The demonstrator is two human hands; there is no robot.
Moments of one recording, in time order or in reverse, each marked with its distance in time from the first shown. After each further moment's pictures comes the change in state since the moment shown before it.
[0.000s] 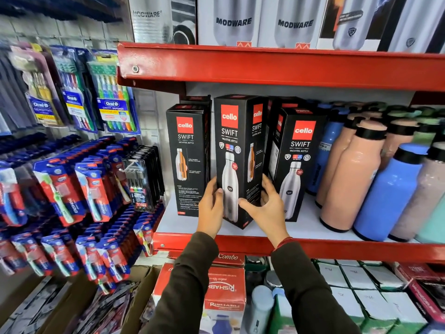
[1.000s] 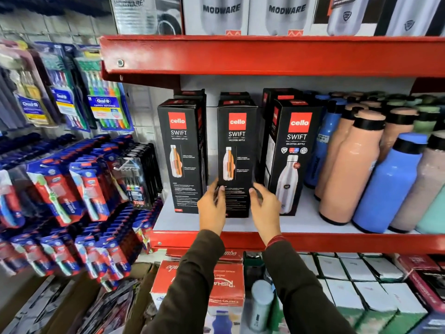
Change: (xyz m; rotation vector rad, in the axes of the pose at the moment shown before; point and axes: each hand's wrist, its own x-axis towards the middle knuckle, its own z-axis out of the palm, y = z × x) left_hand 0.000 -0.009 0.017 0.190 0.121 -0.046; right_hand 0.003 0.022 0.006 -0.255 0.149 0.033
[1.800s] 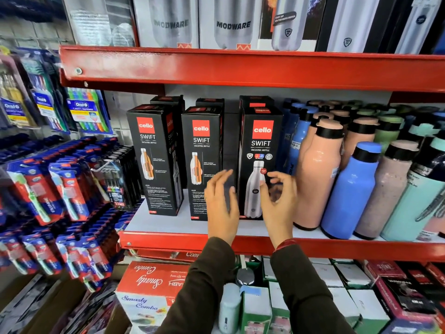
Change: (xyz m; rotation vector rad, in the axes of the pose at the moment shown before) left_hand -0.048 0.054 0.082 0.091 0.140 0.415; right_hand 0.021 0.004 -0.105 0.145 0.290 -0.271
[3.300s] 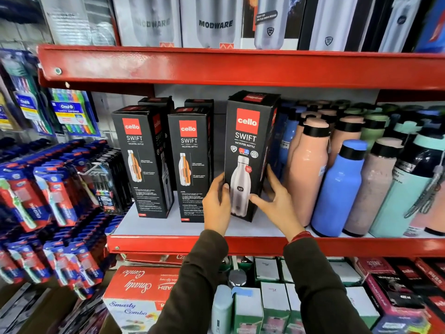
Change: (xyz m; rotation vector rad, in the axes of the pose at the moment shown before) left_hand 0.010 -0.009 0.024 -0.222 -0.115 -0.309; right_hand 0.026 0.021 -0.033 0.029 -0.510 0.219
